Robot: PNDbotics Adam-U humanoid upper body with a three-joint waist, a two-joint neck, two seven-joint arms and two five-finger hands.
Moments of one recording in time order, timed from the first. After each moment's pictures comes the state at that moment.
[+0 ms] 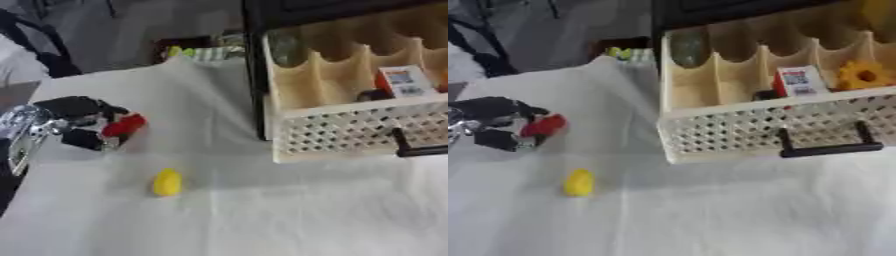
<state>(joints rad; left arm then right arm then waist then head) -1.02 0.71 -0.09 -0.88 -1.06 -0.47 -0.39 -0.44 -0.82 -0.15 -1.99 -0.50 -0.29 -0.18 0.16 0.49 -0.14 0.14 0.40</state>
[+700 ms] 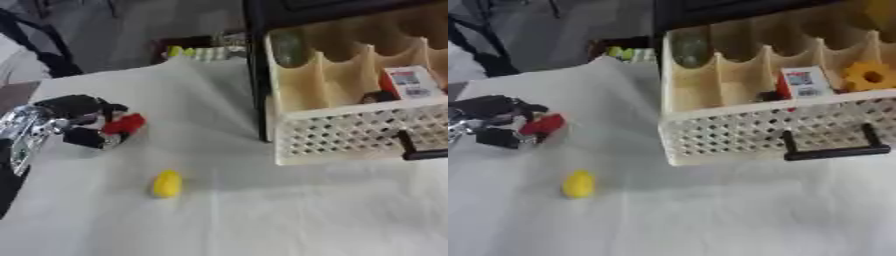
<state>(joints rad) -1.03 0.71 -0.08 -0.87 -1.10 -0.46 -0.39 -0.43 -0.81 -0.16 -1.99 -0.50 -0.29 -0.20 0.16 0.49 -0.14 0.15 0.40</state>
